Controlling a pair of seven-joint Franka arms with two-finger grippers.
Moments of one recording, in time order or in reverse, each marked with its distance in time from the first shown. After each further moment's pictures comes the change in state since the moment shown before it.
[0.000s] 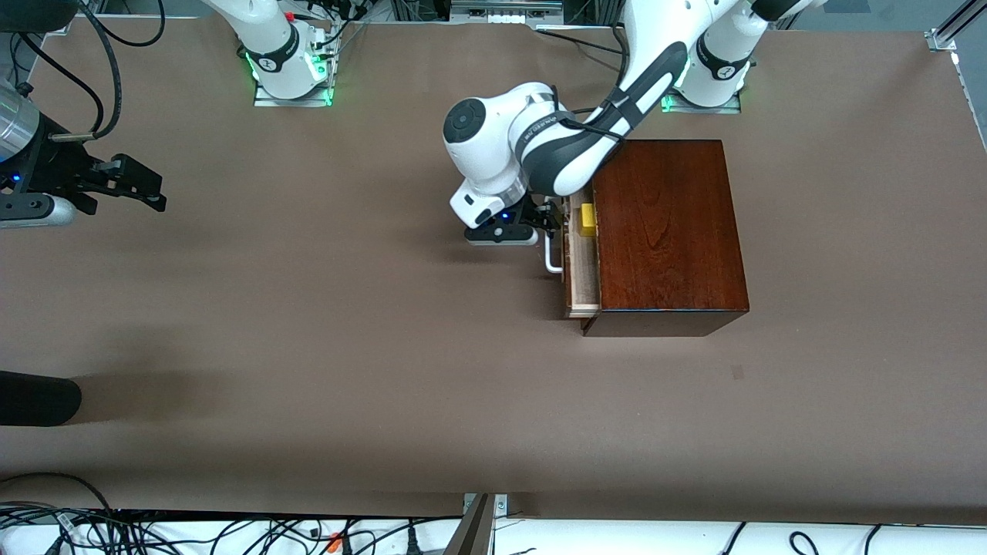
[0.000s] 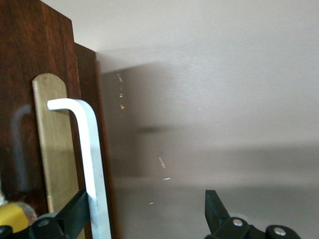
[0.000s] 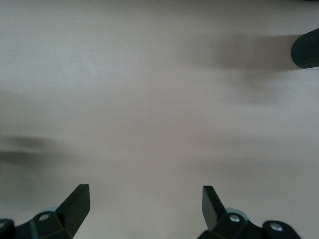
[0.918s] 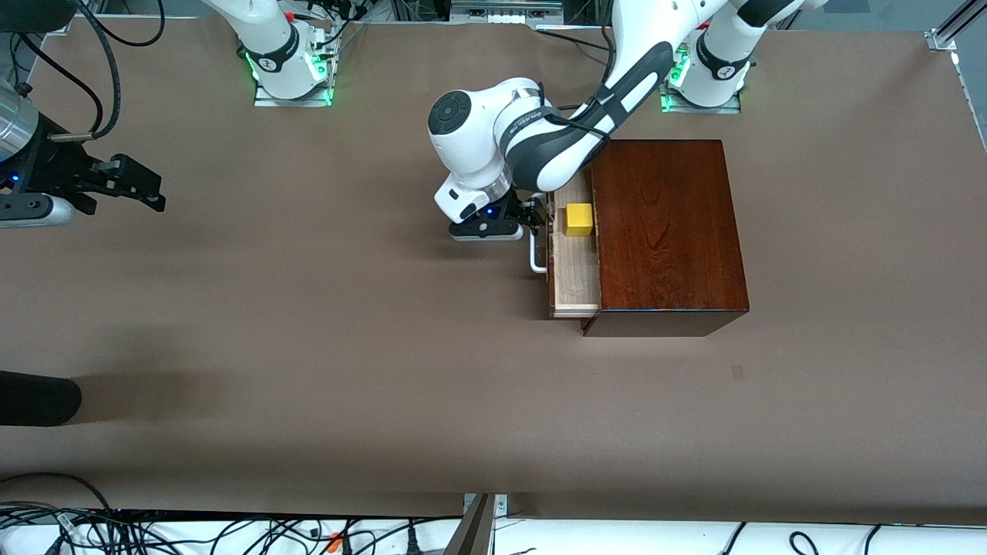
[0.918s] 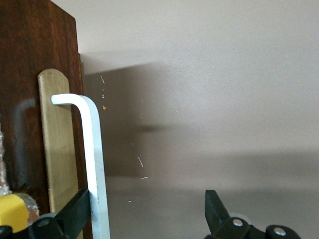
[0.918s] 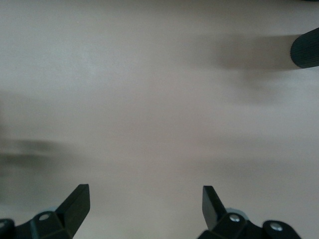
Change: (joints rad) left arm -0.033 0.039 0.000 0.068 -0.002 -0.002 -0.040; right arm 0.000 0.000 -0.001 0.000 0.000 0.000 0.000
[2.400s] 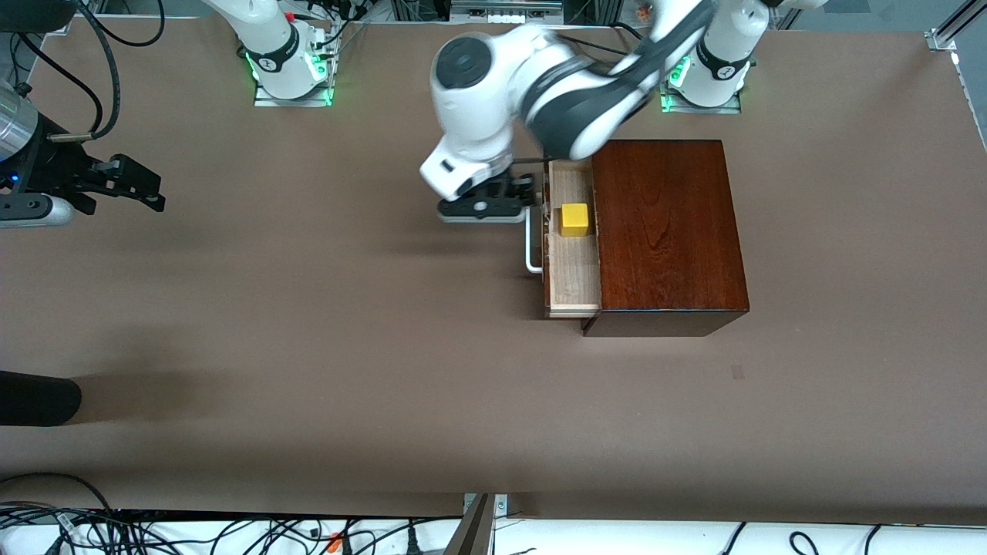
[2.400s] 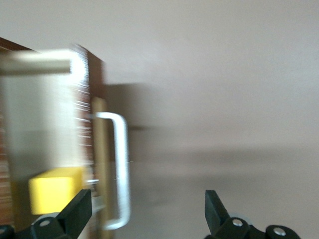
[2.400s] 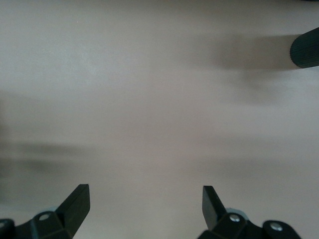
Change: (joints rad) left arm 0.073 -0.154 -0.011 0.167 -0.242 -0.131 0.156; right arm 0.000 0.000 -0.001 0.000 -0.001 0.000 0.000
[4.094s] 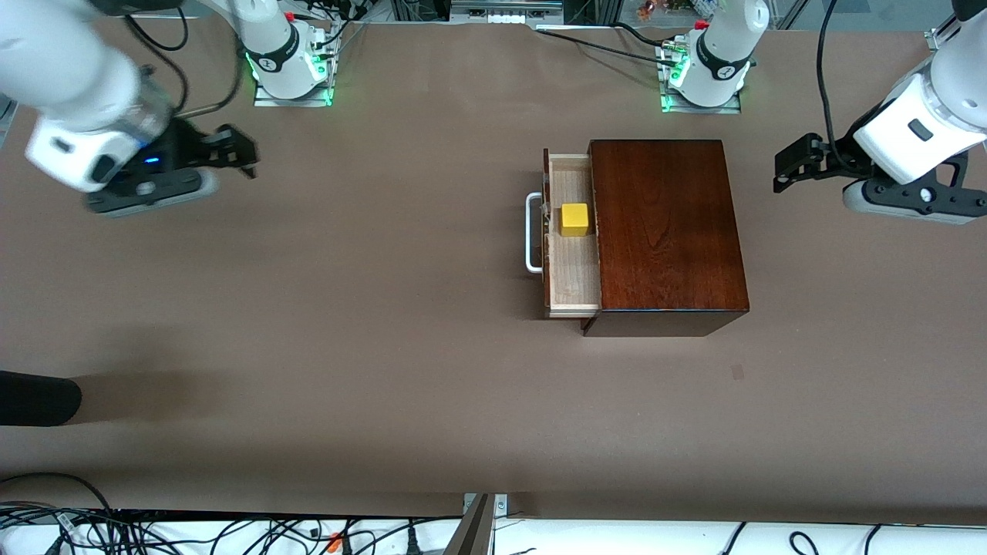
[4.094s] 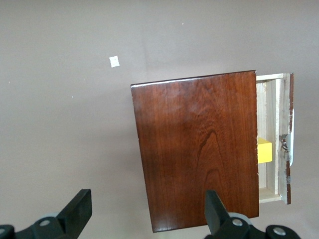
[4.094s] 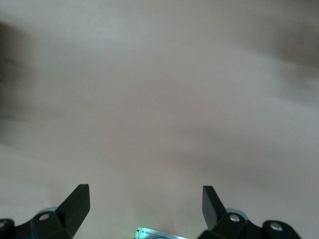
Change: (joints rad) left arm 0.485 -0.456 0.292 -0.140 -0.345 -0.304 0.833; right arm 0.175 0.009 0.076 -0.003 -0.007 -0.107 -0.015
